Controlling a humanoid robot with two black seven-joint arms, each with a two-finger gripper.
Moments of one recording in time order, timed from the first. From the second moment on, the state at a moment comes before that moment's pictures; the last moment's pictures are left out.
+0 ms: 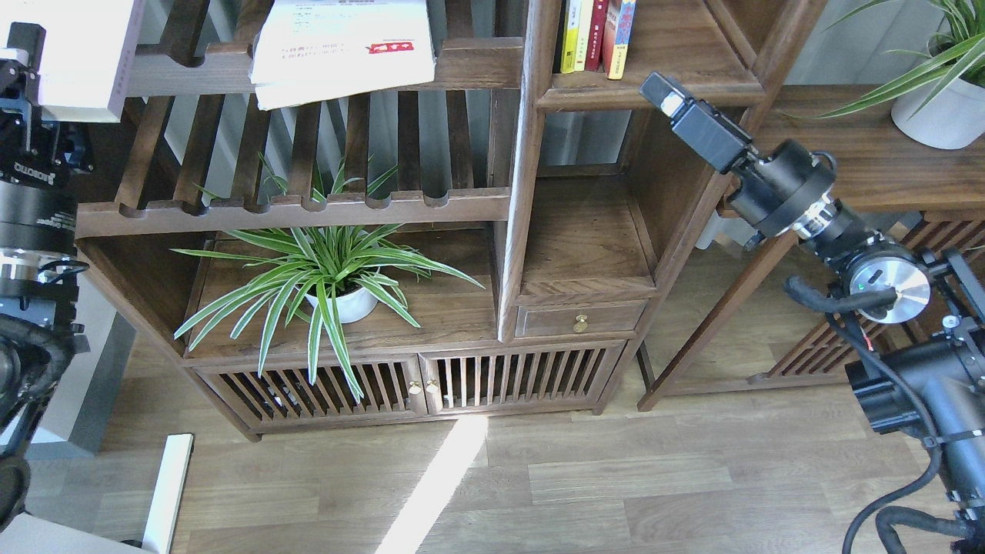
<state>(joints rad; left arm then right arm) -0.23 0.42 -1.34 -1.48 -0.55 -0.48 -0.09 0.40 -0.36 1.37 1.30 -0.14 0.58 -0.30</state>
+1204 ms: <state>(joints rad) -0.19 0.45 -1.26 -1.61 -0.36 -0.49 -0.06 0.42 -0.19 1.35 1.33 -0.16 0.58 -0.35</state>
